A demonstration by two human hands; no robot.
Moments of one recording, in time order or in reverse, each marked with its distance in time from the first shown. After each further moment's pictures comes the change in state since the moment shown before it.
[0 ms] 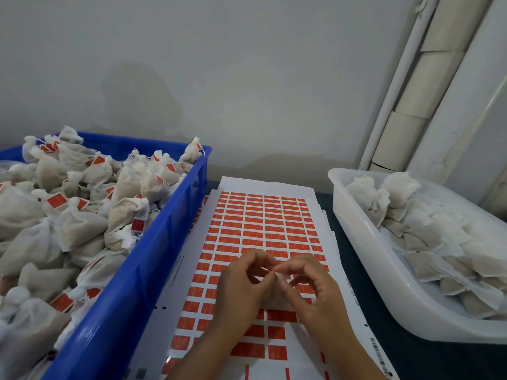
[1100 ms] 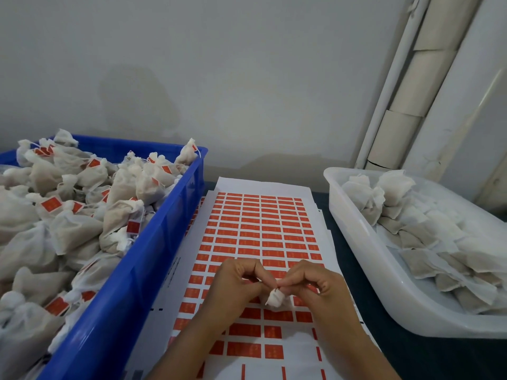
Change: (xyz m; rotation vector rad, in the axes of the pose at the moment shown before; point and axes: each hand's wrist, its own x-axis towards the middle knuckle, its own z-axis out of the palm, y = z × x) left_hand 0.007 -0.002 -0.018 -0.080 -0.286 -0.053; right_hand 0.003 0.005 -0.017 0.118 -0.076 0.126
